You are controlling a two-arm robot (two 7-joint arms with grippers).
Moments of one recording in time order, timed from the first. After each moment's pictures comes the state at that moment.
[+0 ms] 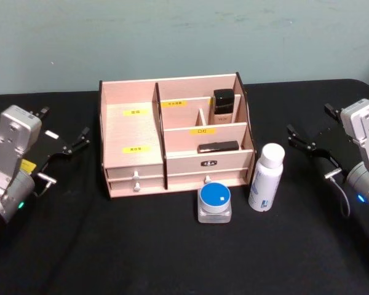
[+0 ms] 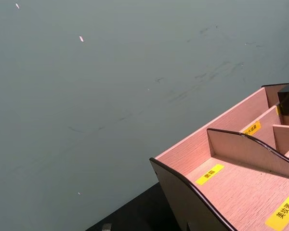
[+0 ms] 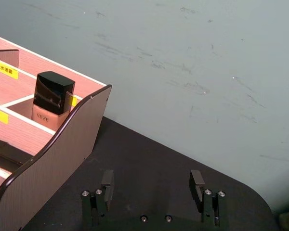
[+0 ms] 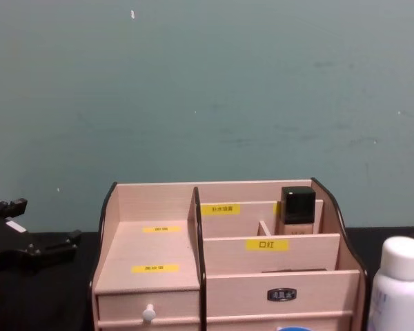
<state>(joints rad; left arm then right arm) -0.20 0.60 0.45 -1.41 -0.25 -0.12 0.03 0.20 0.60 -0.45 -1.41 0.25 -0.12 -0.03</state>
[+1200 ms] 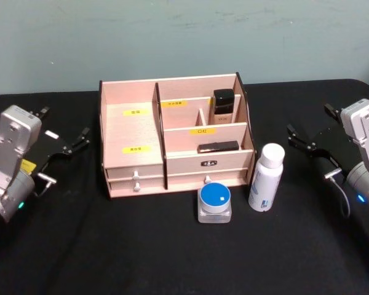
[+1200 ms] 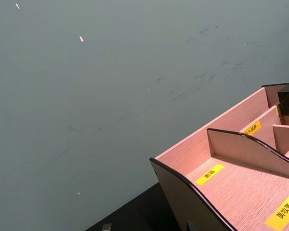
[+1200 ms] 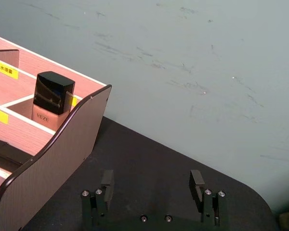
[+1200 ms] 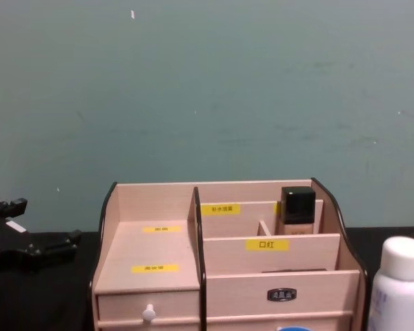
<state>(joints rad) -0.20 0.60 0.45 -1.41 -0.25 -0.12 0.03 0.20 0.60 -0.45 -1.41 0.25 -0.12 -0.03</state>
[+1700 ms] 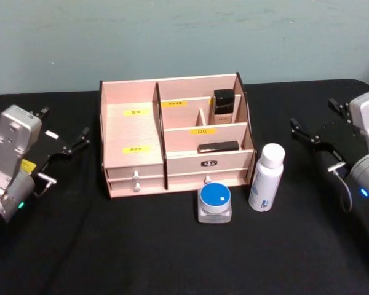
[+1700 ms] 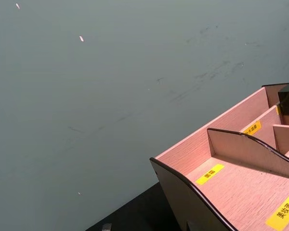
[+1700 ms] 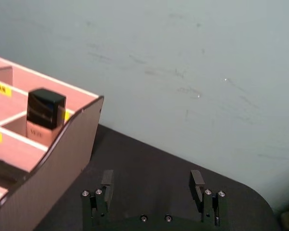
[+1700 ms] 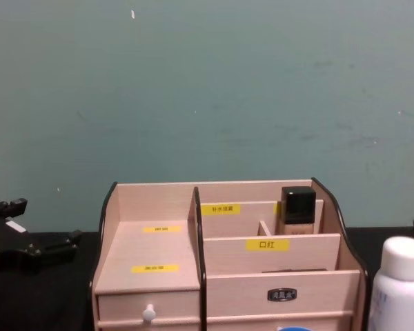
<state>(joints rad) -0.20 0.60 0.45 -1.41 -0.25 -0.12 0.03 0.19 0.59 -0.41 -1.44 0.30 -0.10 0.00</state>
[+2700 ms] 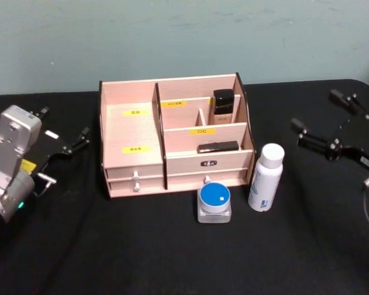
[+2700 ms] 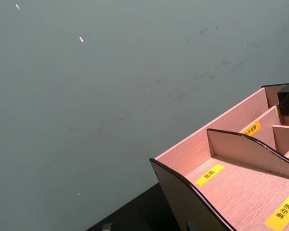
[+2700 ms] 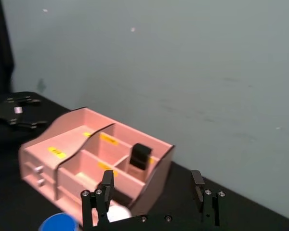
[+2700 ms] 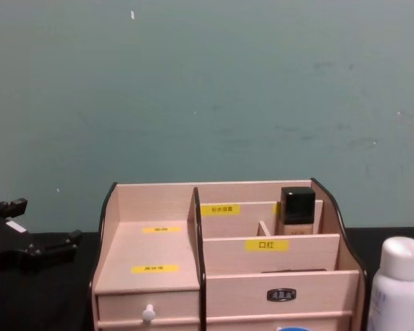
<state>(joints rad) -0.20 0.60 0.45 -1.41 -0.25 -0.12 0.03 -0.14 0.79 -0.16 -1.94 0.53 0.00 0.23</state>
